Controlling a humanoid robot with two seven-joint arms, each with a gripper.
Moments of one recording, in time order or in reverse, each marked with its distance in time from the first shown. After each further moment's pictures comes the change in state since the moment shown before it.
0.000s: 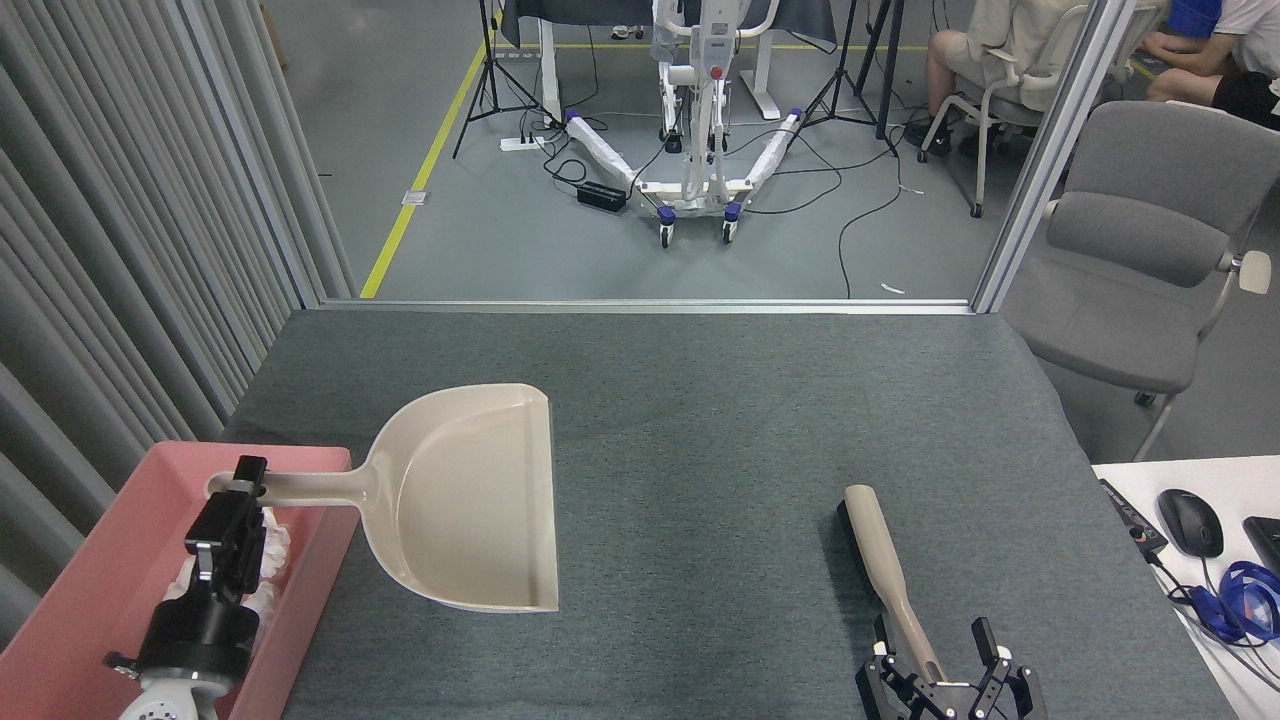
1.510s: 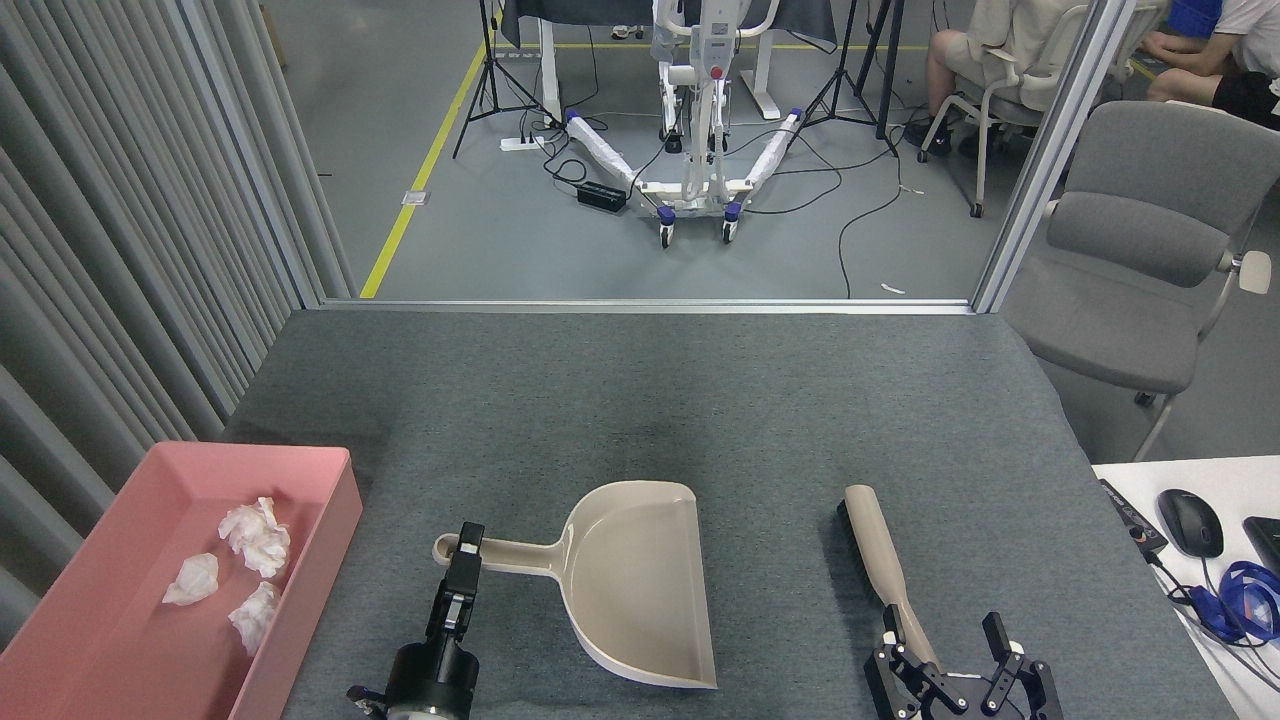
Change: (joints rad) left arm -0.090 -0.431 -0.083 0.330 -0.423 0.021 0.056; right arm 0.033 0.000 -0.010 -0.146 -0.022 0.046 0.172
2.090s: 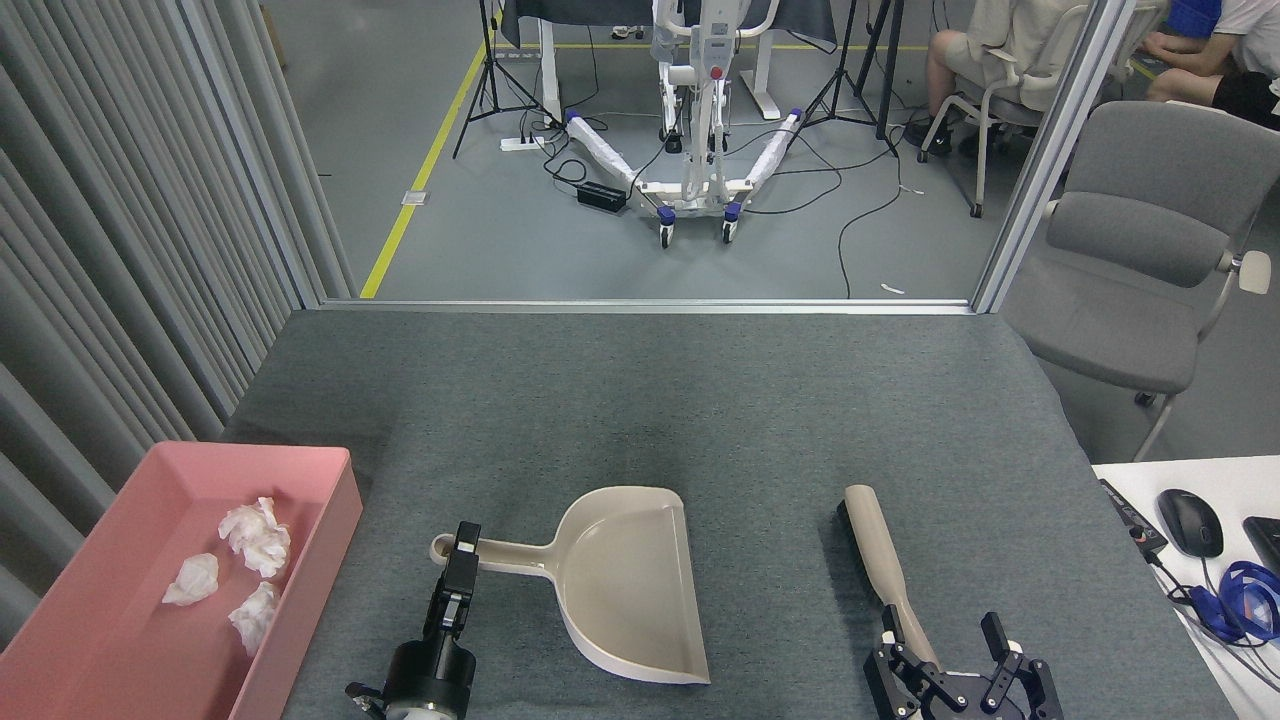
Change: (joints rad) left arm -0.033 -0.003 -0.001 0.087 -0.005 -0.040 0.015; right arm -0.004 -0.007 0.002 -0.013 -0.001 0.006 0.053
